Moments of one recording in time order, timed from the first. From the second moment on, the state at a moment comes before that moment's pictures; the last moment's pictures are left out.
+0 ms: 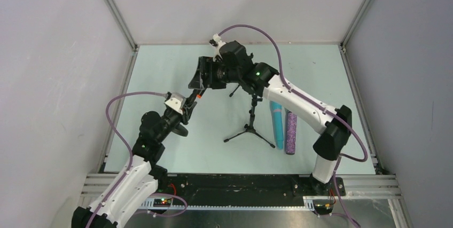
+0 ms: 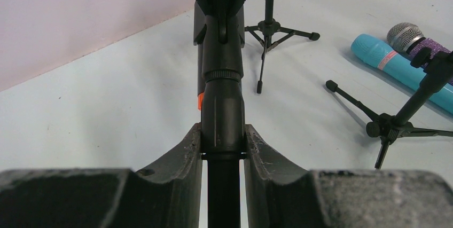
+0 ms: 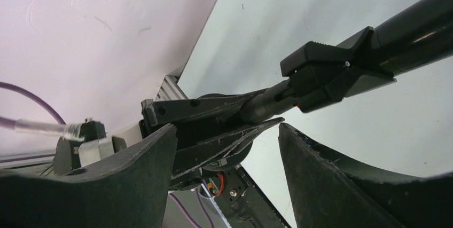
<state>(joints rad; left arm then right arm) -0.33 0.63 0.32 0.29 0.25 0.11 0.89 1.77 1.81 -0.47 -0.23 0.70</state>
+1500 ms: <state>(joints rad) -0.56 0.61 0.31 0.27 -0.16 0.22 0.90 2.00 1.92 -0.52 -0.23 0.79</state>
